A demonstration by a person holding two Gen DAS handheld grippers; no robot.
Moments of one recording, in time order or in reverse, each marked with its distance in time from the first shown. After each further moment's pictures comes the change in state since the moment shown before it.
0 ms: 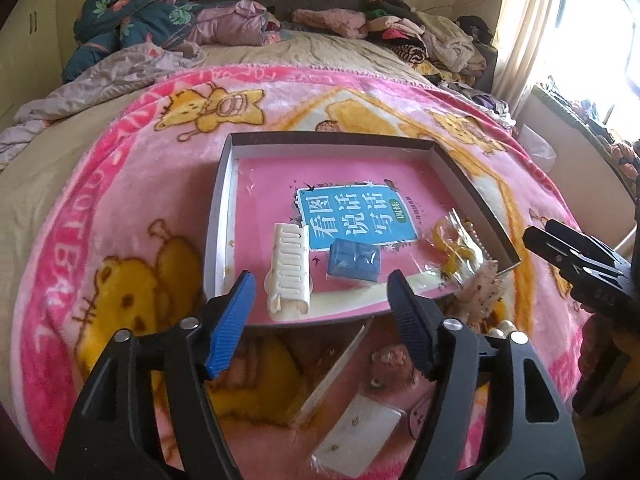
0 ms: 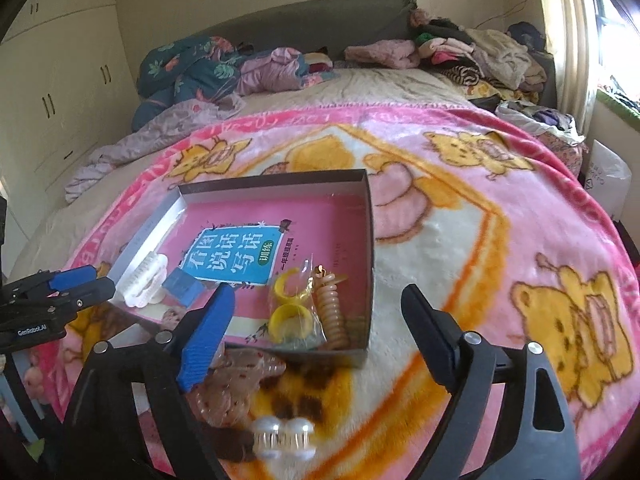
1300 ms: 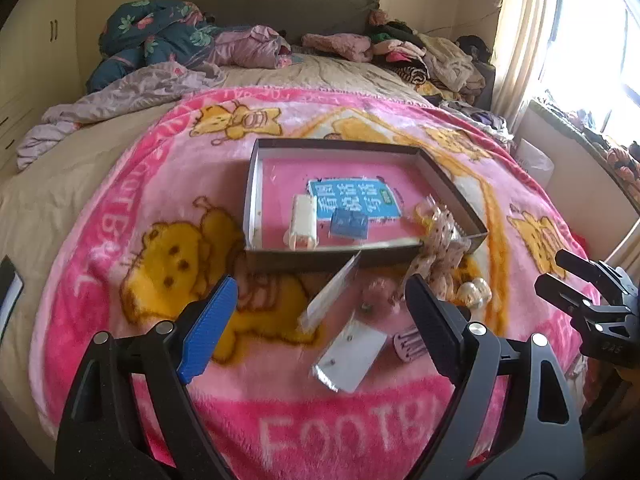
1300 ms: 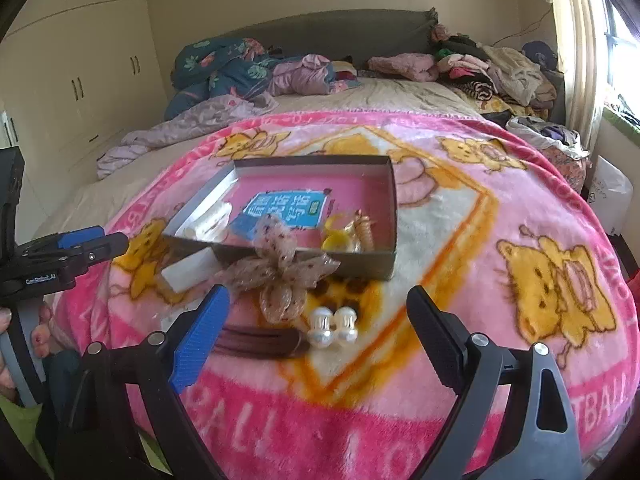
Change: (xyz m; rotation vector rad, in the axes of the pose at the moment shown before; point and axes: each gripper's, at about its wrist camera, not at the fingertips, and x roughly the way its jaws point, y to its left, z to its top) left arm -0.072 -0.004 -0.055 -0.012 -0.079 0.035; right arm -0.085 0.040 -0.064 -0.074 -0.015 0.049
